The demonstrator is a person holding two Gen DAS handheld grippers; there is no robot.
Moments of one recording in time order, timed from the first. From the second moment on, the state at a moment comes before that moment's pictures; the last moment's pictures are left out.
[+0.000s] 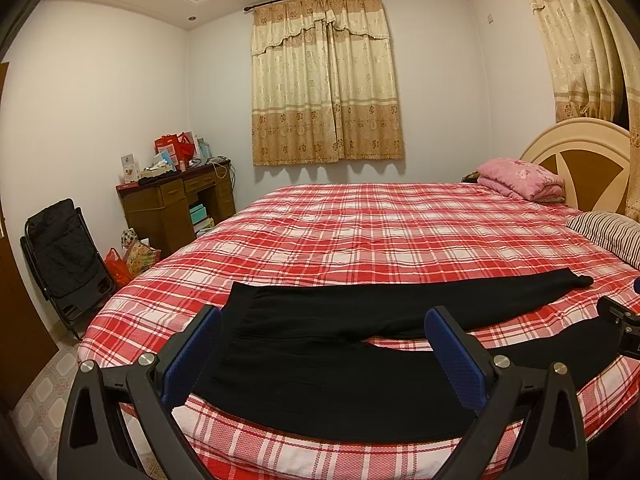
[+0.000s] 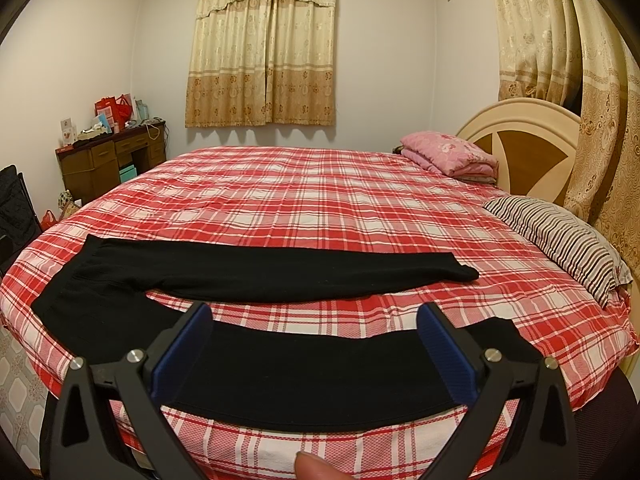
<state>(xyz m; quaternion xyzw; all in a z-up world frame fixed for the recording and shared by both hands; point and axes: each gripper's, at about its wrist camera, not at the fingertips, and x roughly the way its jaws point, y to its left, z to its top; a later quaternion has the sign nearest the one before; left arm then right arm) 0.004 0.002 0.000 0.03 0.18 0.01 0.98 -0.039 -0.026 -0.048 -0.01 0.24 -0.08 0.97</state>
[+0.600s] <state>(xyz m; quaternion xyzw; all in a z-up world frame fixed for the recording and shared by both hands) 0.009 0.003 -0.007 0.03 0.19 0.01 0.98 -0.039 -0.030 -0.052 -0.01 0.24 -0.08 0.97</state>
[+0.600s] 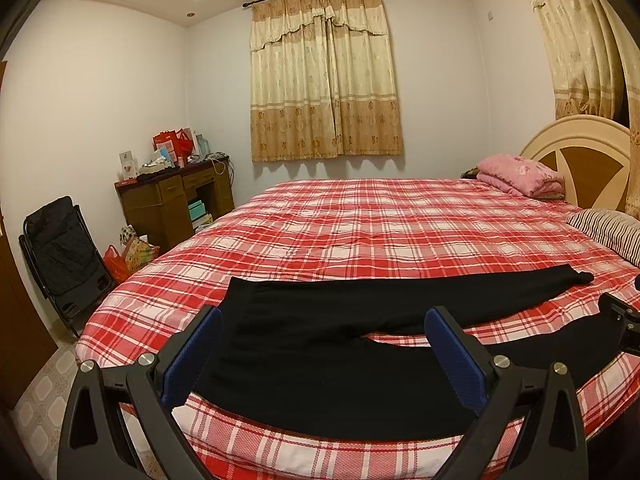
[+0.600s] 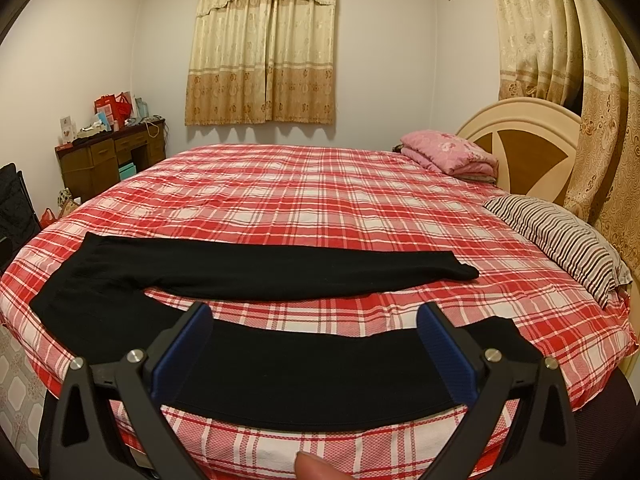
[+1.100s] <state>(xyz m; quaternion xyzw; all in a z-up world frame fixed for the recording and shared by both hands) 0.162 0.146 -0.062 0.03 0.26 0.10 0.96 -0.021 -0.057 -0.077 0.00 0.25 -0.06 0.97</state>
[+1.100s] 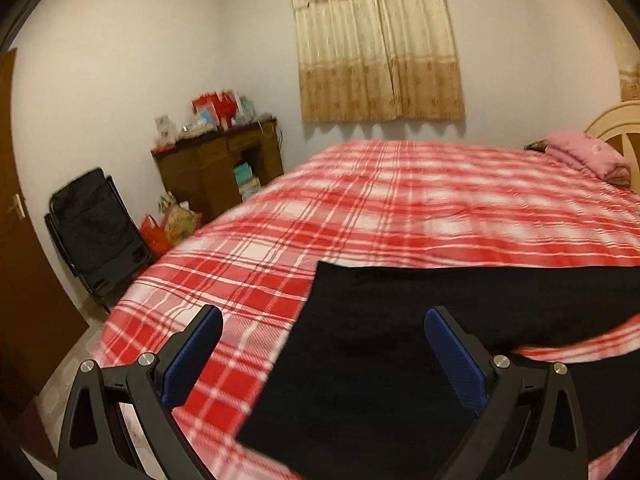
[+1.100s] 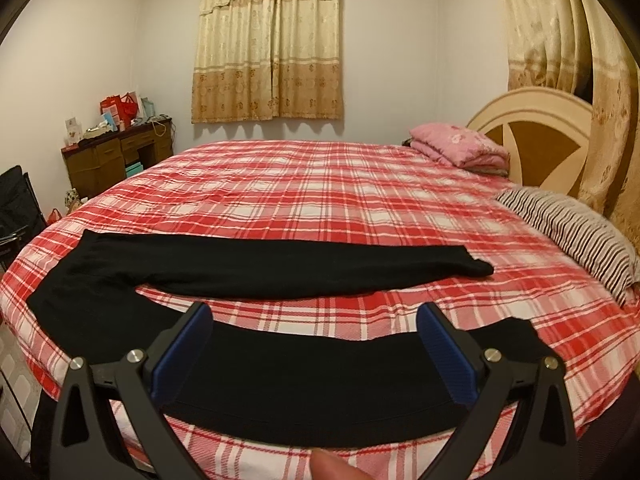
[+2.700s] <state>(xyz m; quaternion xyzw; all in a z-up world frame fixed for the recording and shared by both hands) 0.382 0.185 -0.158 0.04 0.43 0.06 0.90 0.190 -0.376 -0.123 0.16 0.43 -0.15 0.88</state>
